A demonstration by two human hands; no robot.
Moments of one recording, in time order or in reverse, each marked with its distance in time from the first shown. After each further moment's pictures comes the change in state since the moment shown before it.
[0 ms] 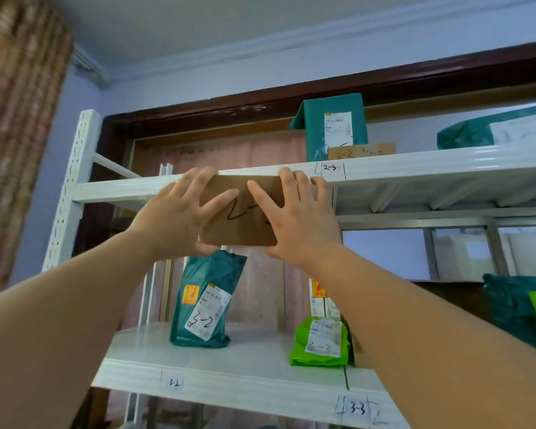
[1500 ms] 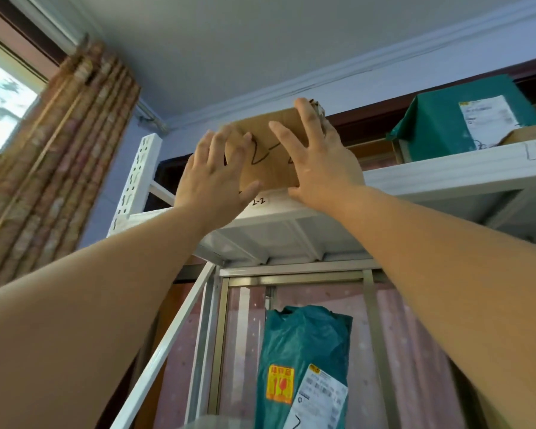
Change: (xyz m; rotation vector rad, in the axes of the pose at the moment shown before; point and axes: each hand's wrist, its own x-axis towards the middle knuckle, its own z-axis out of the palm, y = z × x) left_hand 0.033 -0.150 0.169 -0.149 0.177 -0.440; right_hand 0.223 -0.112 0.125 0.167 0.207 0.059
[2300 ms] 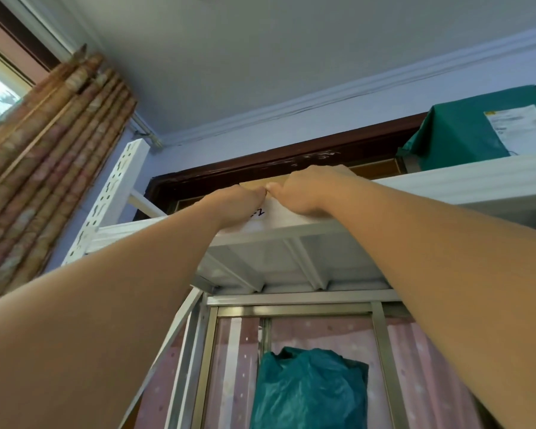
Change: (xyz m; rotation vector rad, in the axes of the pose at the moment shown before) left_hand 0.055 0.007 0.074 -0.435 -0.509 -0.379; right_hand 0.041 -0.007 0.036 0.024 -0.495 0.103
